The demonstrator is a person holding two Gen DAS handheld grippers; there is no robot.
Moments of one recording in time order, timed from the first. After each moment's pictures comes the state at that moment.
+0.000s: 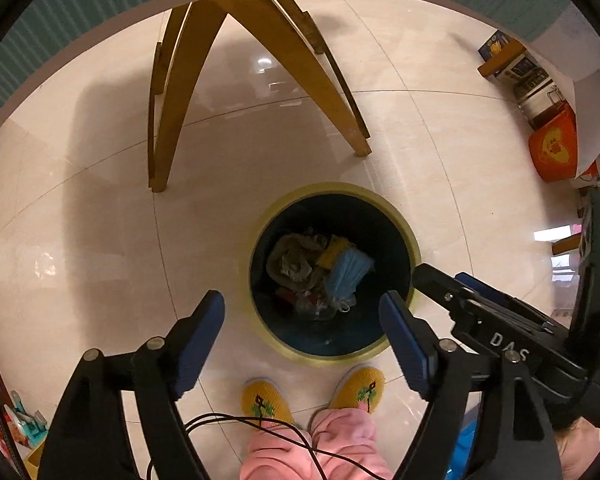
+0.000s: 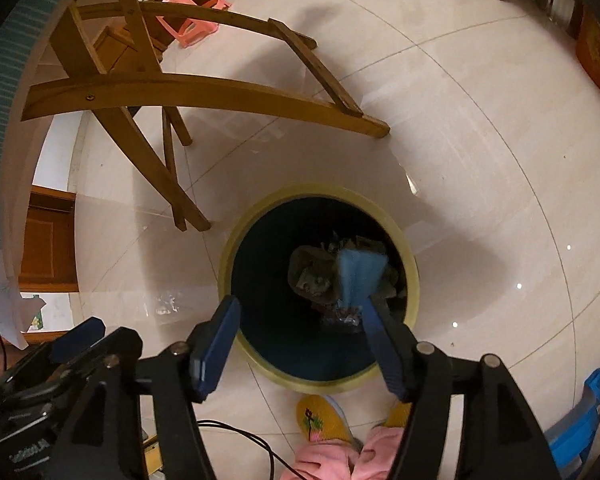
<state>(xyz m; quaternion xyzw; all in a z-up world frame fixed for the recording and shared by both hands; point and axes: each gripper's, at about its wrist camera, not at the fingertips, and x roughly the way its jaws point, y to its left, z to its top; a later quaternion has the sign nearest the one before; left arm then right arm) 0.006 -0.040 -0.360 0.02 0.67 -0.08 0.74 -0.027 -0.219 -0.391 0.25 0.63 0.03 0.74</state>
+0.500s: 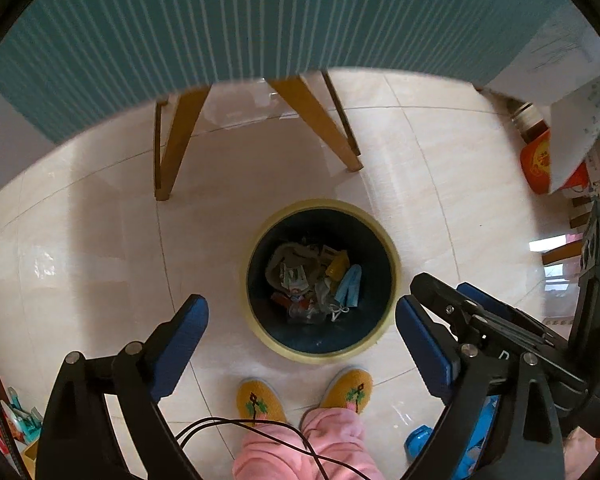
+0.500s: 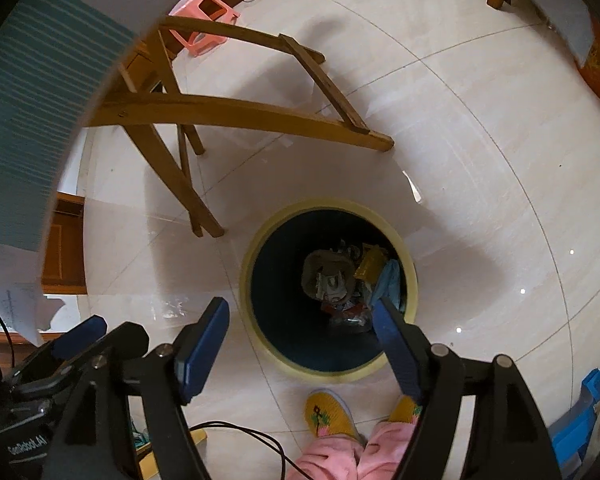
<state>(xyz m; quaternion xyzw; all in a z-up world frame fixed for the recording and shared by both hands) 0.004 -0.042 -0.313 0.00 0.65 -0.08 0.75 -0.031 -0.225 -0.349 0.26 0.62 0.03 0.74</state>
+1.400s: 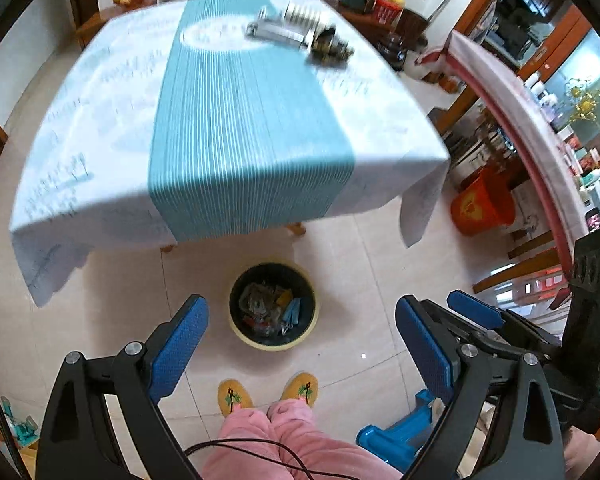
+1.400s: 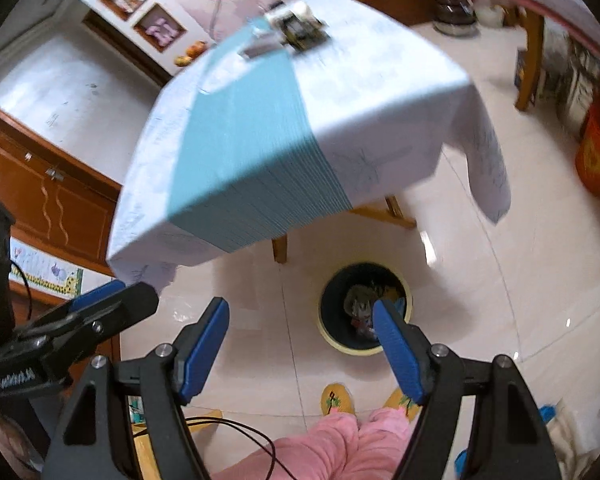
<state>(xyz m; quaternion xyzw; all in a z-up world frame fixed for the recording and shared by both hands) -0.043 -0.031 -0.018 -0.04 0.57 -0.13 0.81 -0.082 -0.232 -0.059 0.19 0.54 0.11 0.81</state>
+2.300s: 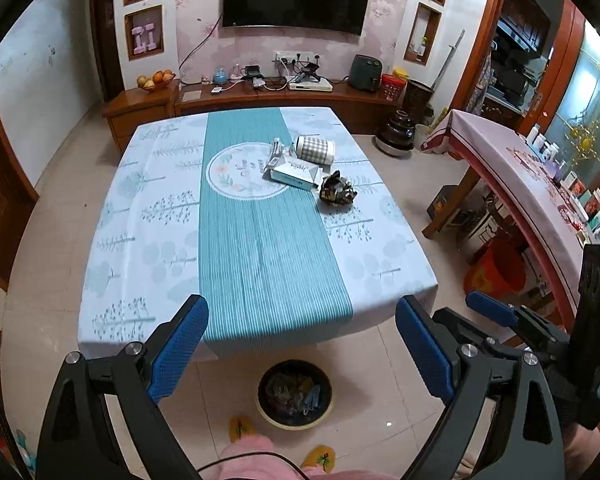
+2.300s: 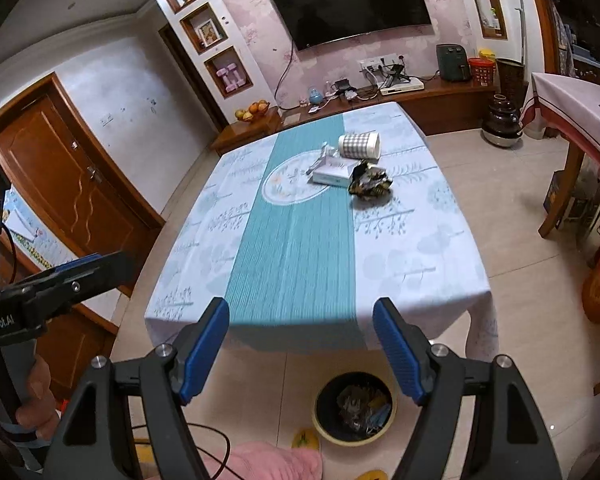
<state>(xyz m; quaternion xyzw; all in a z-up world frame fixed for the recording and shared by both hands) 0.019 -0.034 0.124 -0.02 0.46 -0.09 0.89 -0.009 -0.245 0.066 0.13 0.42 0.16 0.88</state>
